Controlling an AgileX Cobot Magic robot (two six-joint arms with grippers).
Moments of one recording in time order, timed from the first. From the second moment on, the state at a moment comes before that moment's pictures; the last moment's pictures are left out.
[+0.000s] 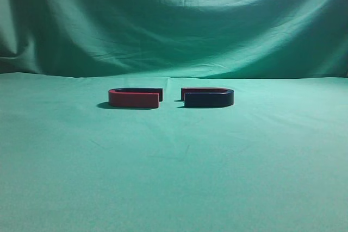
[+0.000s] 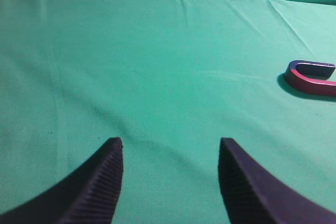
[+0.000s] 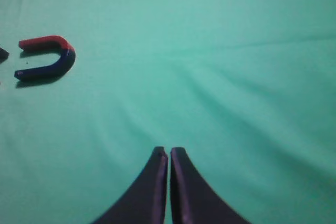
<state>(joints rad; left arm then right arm) 0.00 -0.01 0.02 -0.06 0.35 -0.03 0.03 0.88 -0.76 0.16 0.83 -0.03</state>
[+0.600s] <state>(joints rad) 0.00 -0.01 0.02 -0.06 0.35 -0.03 0.18 1.31 -0.92 0.28 0.85 -0.13</state>
